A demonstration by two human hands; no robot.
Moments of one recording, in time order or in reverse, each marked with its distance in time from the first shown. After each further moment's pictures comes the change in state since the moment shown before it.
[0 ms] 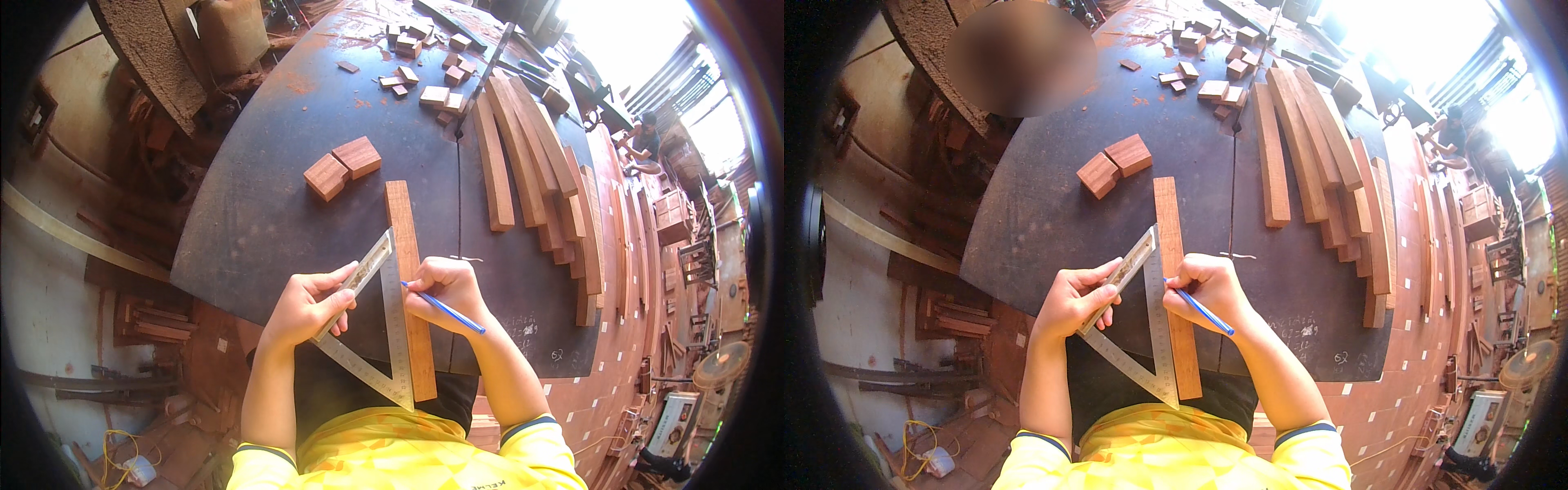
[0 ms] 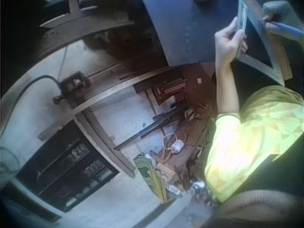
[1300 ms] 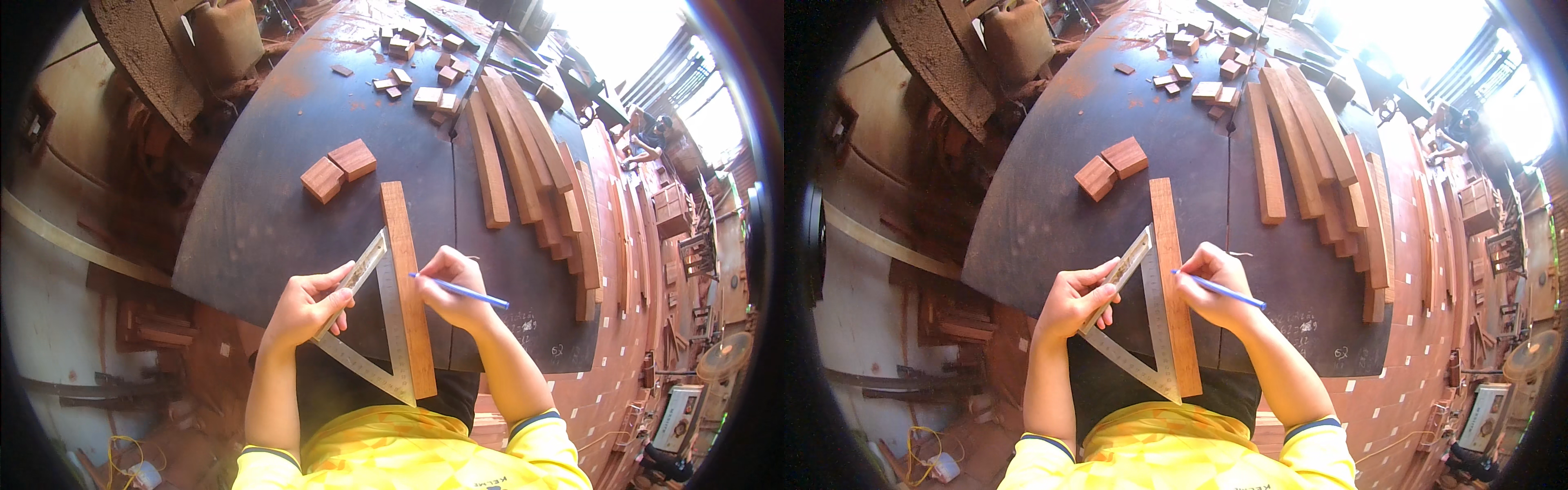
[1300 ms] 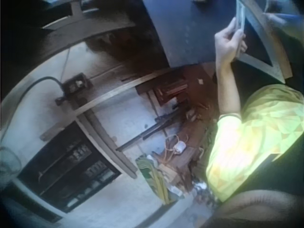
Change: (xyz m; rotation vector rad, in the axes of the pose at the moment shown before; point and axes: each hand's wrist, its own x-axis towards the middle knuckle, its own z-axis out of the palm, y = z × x) left_hand -0.002 0.002 -0.001 -0.012 0.029 -0.024; right_hand -0.007 0.001 -0.001 0.187 0.105 0.248
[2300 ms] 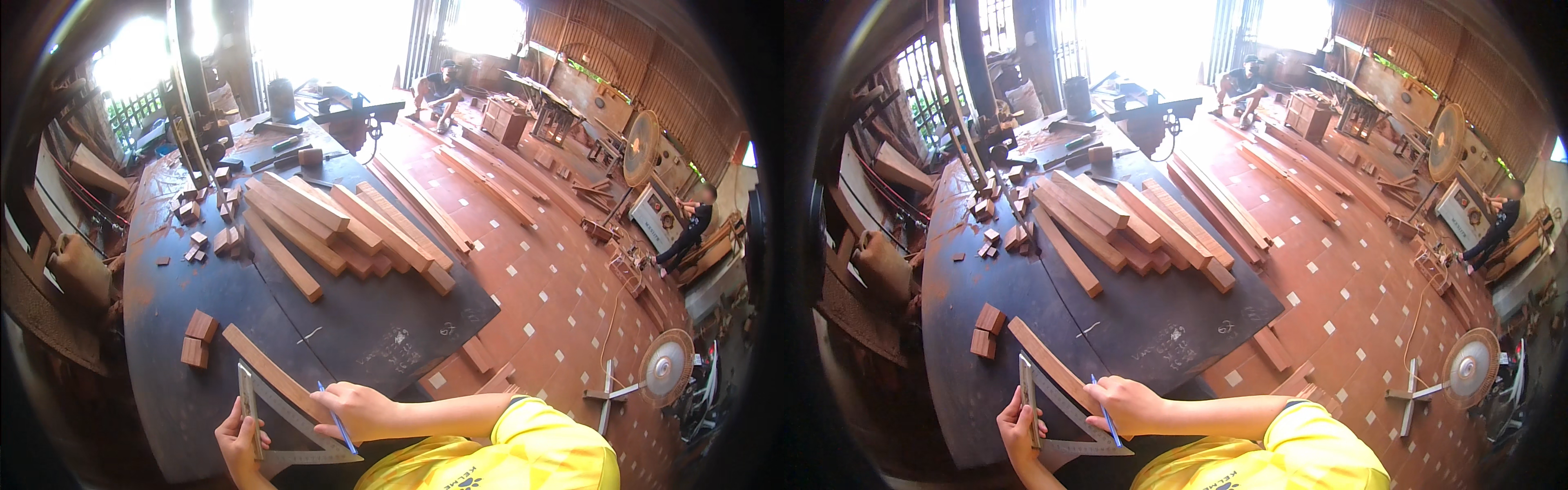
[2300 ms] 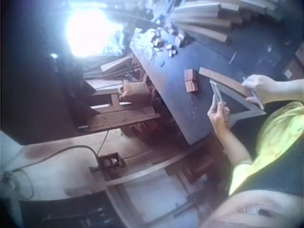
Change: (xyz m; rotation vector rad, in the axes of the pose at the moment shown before) left_hand 0.003 -0.015 -0.003 0.046 0.022 0.133; right_hand -0.119 -0.013 0.022 -0.727 0.151 -0.277
